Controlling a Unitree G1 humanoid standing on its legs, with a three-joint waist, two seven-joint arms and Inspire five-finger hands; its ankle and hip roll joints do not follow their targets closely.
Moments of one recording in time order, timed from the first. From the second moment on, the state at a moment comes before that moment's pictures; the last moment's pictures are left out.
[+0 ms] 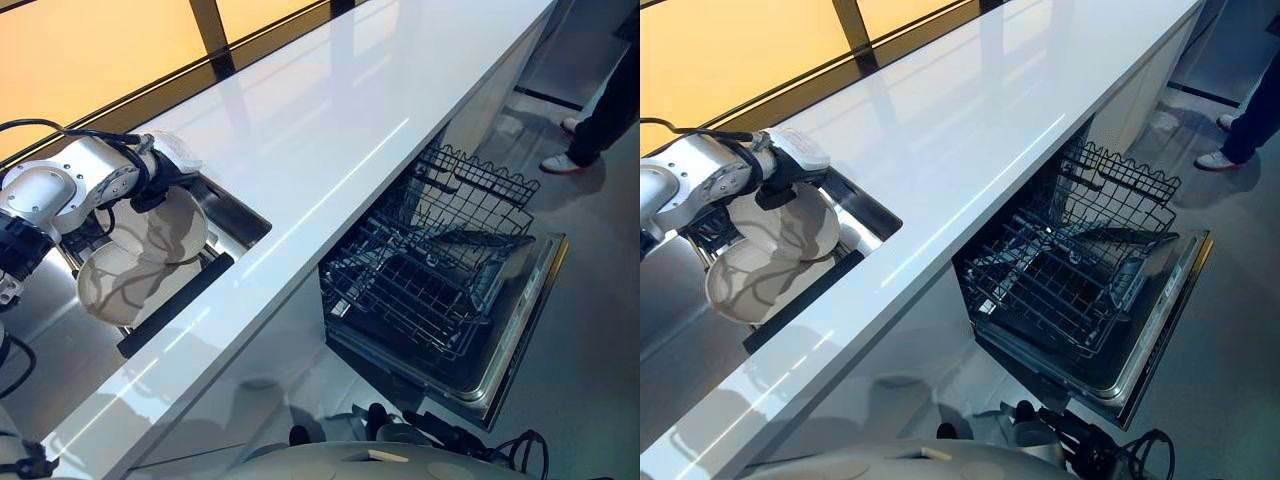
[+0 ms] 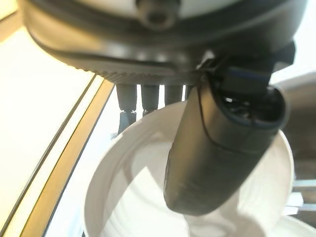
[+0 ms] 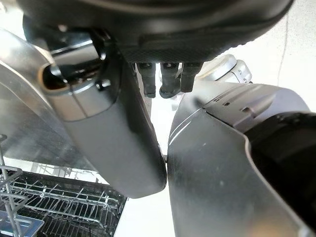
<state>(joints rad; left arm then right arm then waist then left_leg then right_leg) -1.03 1.21 -0.85 0.32 0.72 -0.22 -0.53 0.04 -0.29 0.00 1.24 0.65 0.14 0.27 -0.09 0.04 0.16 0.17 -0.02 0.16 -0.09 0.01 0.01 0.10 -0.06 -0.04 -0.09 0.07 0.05</state>
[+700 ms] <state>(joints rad) -0.68 1.24 -0.34 0.26 0.30 -0.20 -0.13 0.14 -0.25 0.02 0.97 1.05 0.17 0.32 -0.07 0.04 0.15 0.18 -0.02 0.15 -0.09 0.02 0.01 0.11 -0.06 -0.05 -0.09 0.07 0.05</state>
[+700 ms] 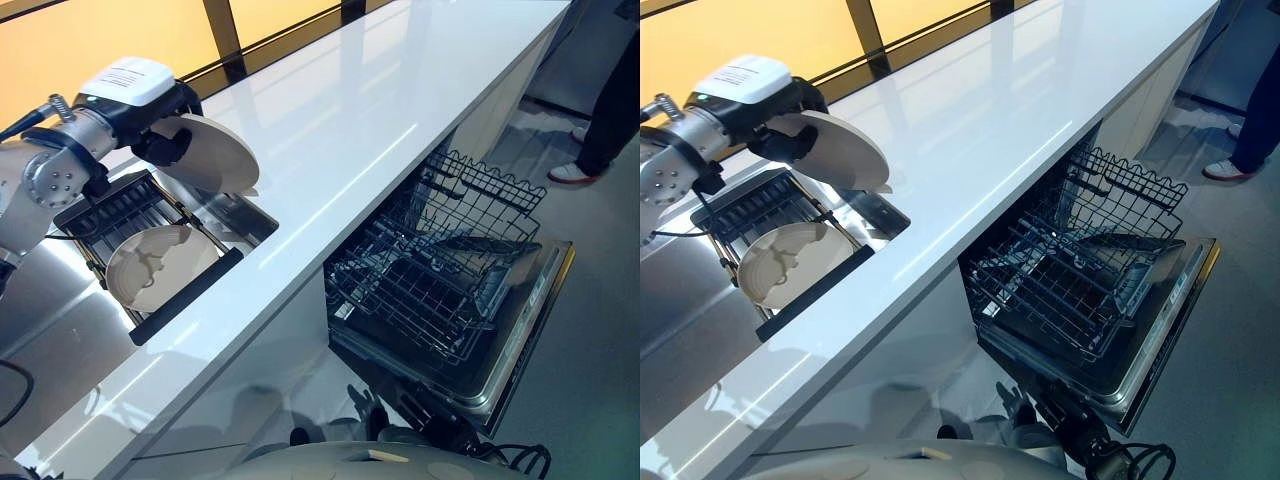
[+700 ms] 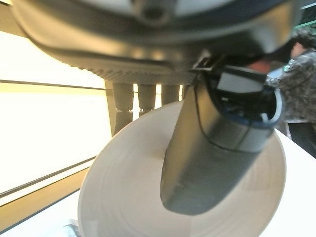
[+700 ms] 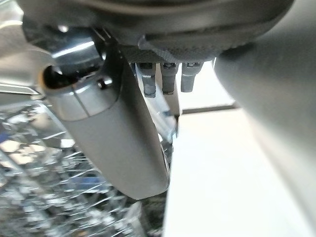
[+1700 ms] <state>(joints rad) -0.15 1.07 0.12 -0.05 0.21 -0.28 0.11 0.12 -0.34 -0.15 -0.20 0.77 -0.09 -0.10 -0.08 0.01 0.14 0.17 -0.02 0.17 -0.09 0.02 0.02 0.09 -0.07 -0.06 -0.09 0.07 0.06</state>
